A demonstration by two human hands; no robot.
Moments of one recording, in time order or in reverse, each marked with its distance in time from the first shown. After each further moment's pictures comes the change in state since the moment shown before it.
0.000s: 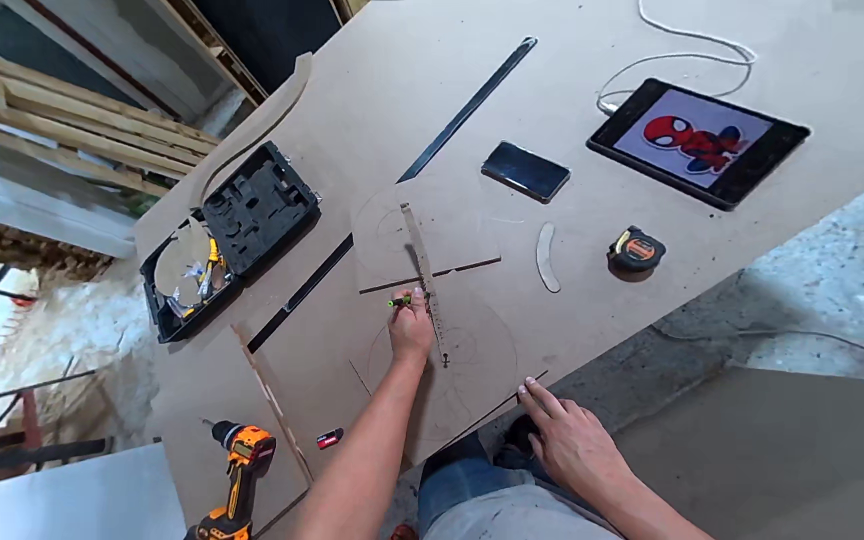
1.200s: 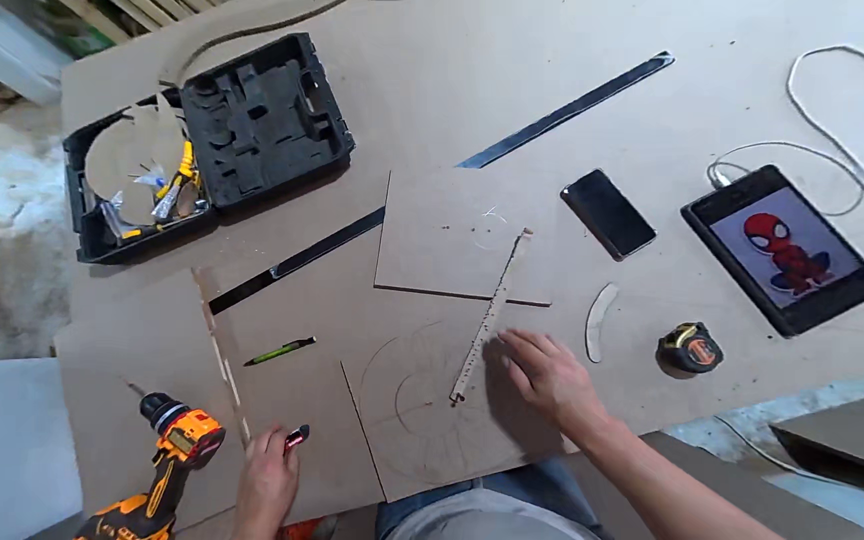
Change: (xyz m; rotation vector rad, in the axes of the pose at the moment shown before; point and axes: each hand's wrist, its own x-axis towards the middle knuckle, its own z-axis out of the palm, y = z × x) left_hand -0.134 -0.185 -0.214 0.822 0.060 -0.048; right_hand 0.183 -0.004 -0.092 0.085 0.266 -0.311
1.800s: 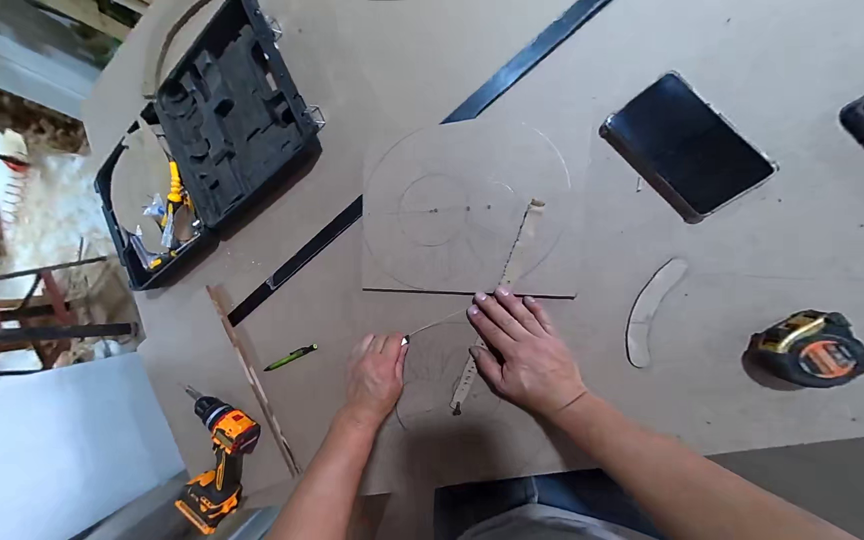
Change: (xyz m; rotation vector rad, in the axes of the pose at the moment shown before) left_hand 0.144 0.209 0.018 0.085 0.014 0.453; right_hand 0.039 0.032 0.066 0.064 0.062 -0.155
